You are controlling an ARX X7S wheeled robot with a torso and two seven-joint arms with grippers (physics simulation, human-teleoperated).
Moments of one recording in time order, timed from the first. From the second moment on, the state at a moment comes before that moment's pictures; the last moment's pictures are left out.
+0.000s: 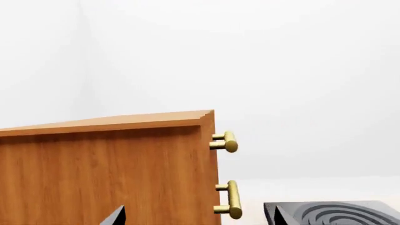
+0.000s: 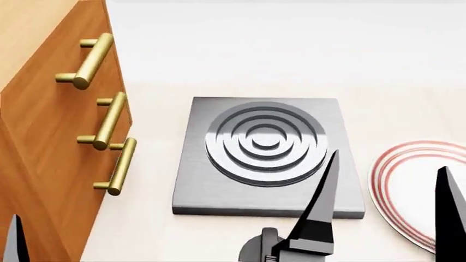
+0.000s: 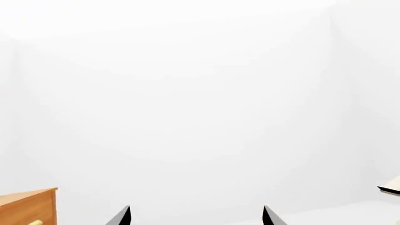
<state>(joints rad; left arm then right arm) 0.24 -0.23 0.06 0.97 -0.07 -0.41 -0.28 0.06 0.48 -0.15 -1.00 0.49 0.37 0.67</state>
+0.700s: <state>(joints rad) -0.09 -0.04 0.16 1.04 0.40 -0.69 0.07 0.07 0.49 -0.19 -0.97 0.48 0.35 0.67</state>
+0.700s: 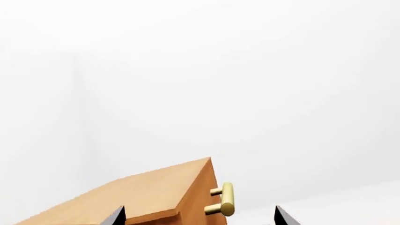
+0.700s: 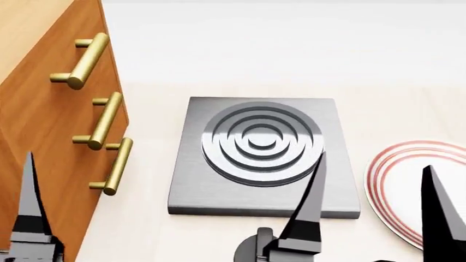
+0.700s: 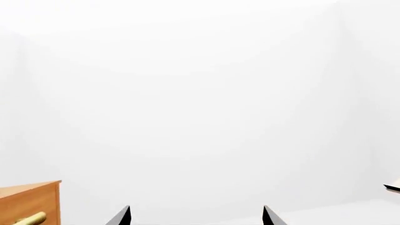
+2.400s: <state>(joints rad) -1.34 0.00 1.54 -0.95 -0.24 -0.62 -0.52 0.06 0.53 -0.19 -0.91 0.52 0.28 0.64</state>
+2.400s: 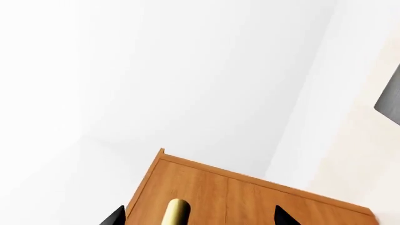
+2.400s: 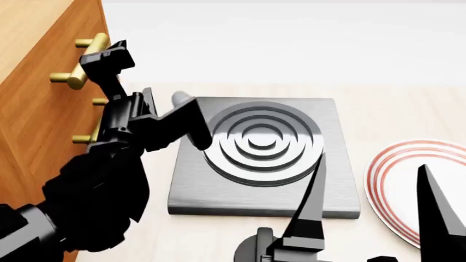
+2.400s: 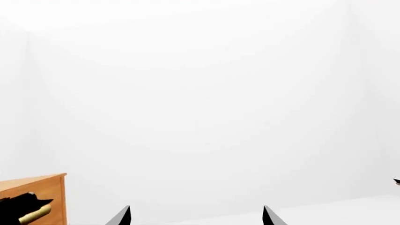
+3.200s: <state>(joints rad) -1.25 0.00 1.55 -0.98 -0.22 -0.59 -0.58 0.08 0.54 -0.22 -0.90 0.52 0.28 0.65</state>
